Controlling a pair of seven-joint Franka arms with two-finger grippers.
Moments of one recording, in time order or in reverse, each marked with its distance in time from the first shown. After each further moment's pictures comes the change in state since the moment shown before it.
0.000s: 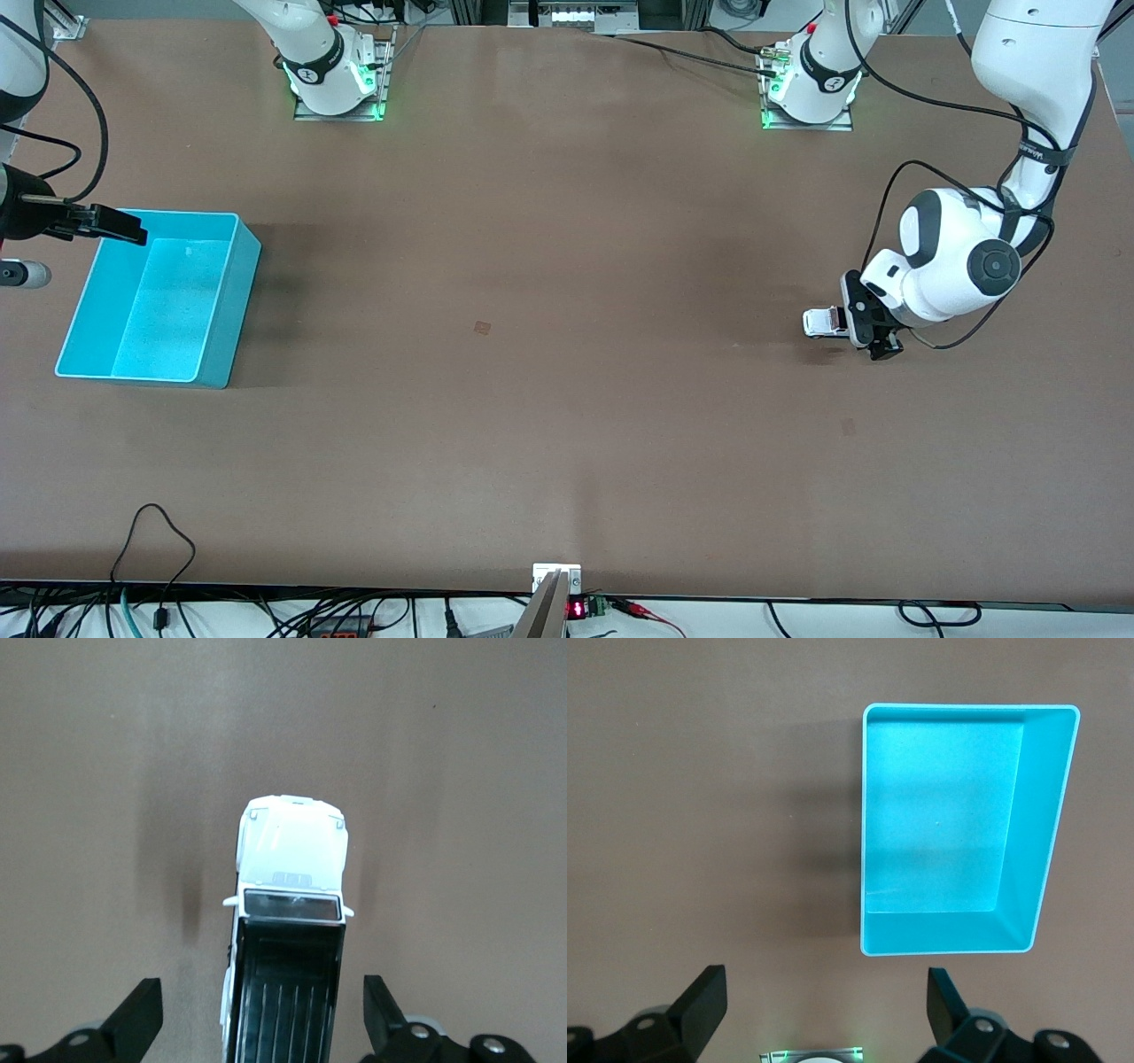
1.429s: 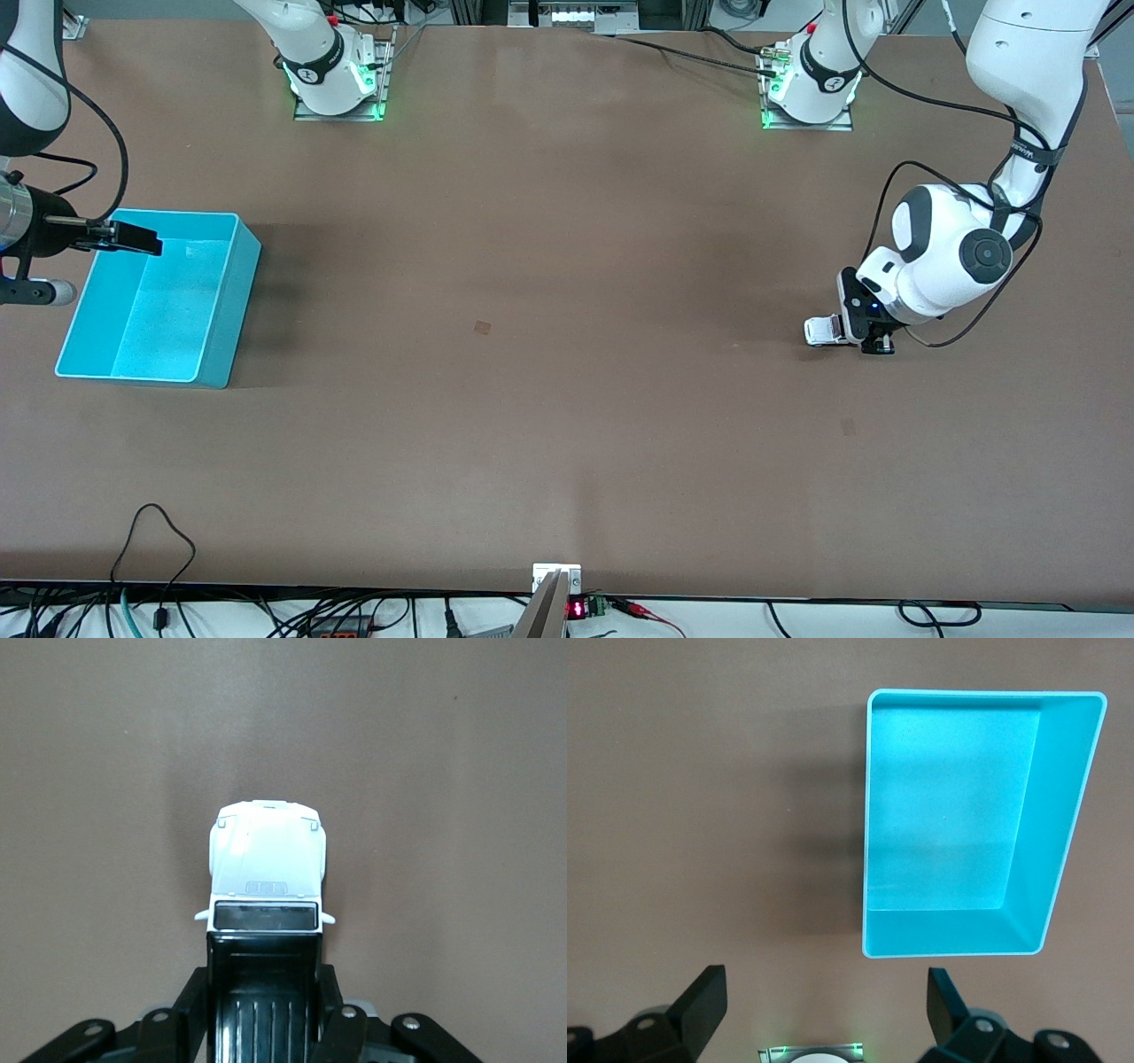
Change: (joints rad) left arm 0.000 -0.003 -0.002 -0.036 0.000 0.109 0.041; right arm 0.002 0.057 0.002 0.001 0.000 0.002 0.000
